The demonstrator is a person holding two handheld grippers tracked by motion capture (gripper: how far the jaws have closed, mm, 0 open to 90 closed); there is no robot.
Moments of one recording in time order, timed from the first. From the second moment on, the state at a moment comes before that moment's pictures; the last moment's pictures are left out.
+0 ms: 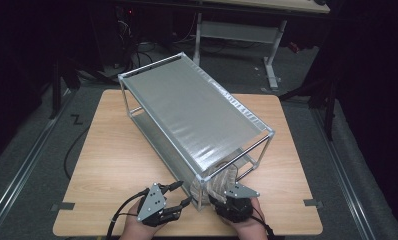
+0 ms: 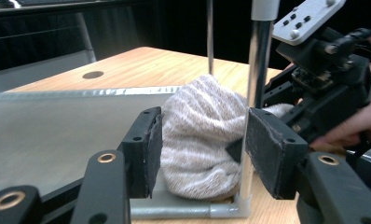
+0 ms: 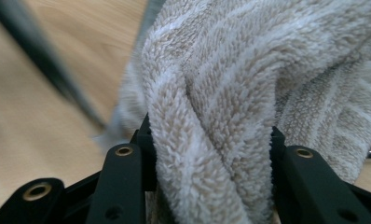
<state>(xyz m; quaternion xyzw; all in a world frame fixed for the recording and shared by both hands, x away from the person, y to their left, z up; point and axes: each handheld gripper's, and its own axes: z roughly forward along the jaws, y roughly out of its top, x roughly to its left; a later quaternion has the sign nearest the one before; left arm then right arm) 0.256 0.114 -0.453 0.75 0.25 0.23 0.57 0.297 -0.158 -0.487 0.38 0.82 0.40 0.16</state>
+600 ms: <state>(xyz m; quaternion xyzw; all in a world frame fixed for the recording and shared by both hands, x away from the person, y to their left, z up) 0.250 0.135 -0.456 0.75 0.28 0.24 0.55 0.350 -0.229 -0.491 0.50 0.75 0.35 0.24</state>
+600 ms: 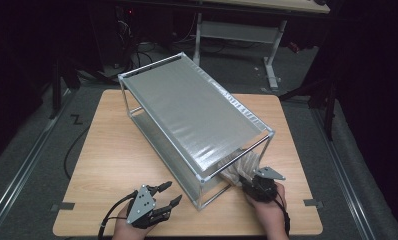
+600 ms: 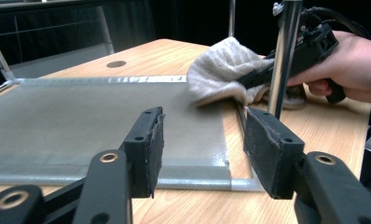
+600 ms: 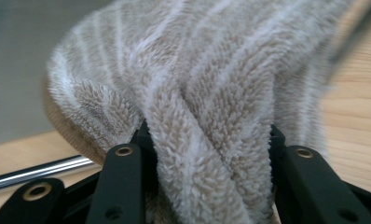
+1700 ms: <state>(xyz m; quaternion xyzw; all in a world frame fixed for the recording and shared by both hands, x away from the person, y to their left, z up) 0.256 0.137 -0.460 0.75 0.28 0.23 0.55 0.348 -0.213 -0.494 0.47 0.78 0.35 0.23</state>
